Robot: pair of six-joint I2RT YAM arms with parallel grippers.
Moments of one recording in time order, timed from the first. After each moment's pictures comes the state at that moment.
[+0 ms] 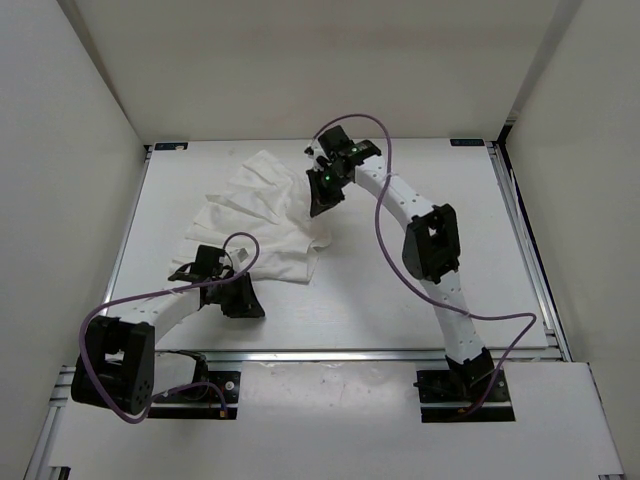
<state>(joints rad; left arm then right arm) -0.21 1.22 0.45 -0.39 0.49 -0.37 0.59 2.41 2.32 -1.01 -0.41 0.22</state>
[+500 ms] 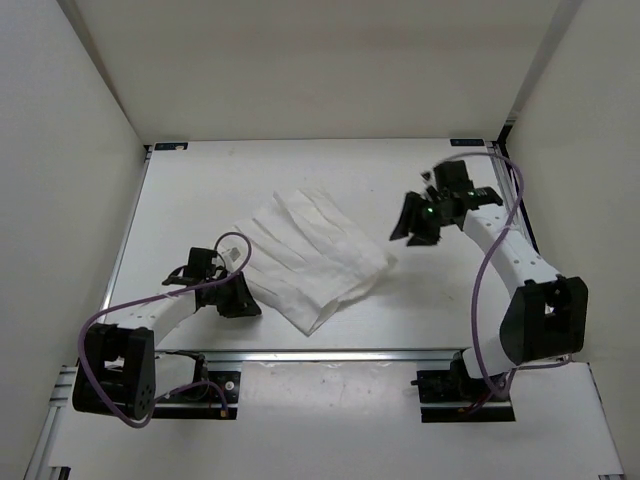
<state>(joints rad) -0.14 1.19 0.42 -0.37 0.51 -0.38 0.28 1.47 1.26 -0.80 -0.36 0.40</state>
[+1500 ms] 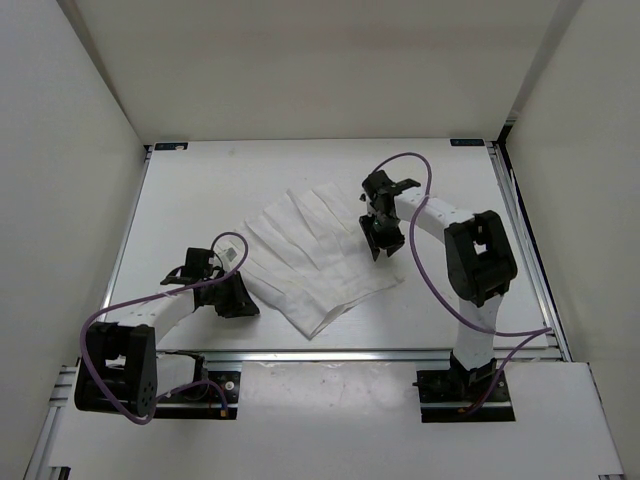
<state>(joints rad) -0.11 1.20 0.42 -0.36 0.51 -0.39 0.49 1.96 1.44 -0.87 -0.01 0.12</state>
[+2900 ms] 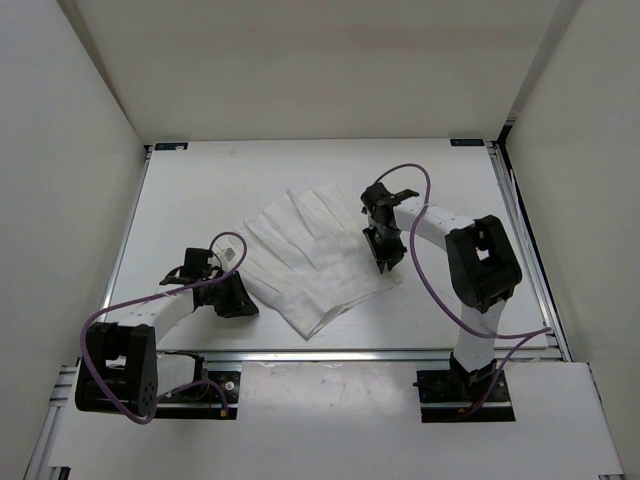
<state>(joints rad) -0.09 1.20 0.42 -0.36 0.51 -0.39 0.52 1.91 1.34 -0.87 0.03 0.16</state>
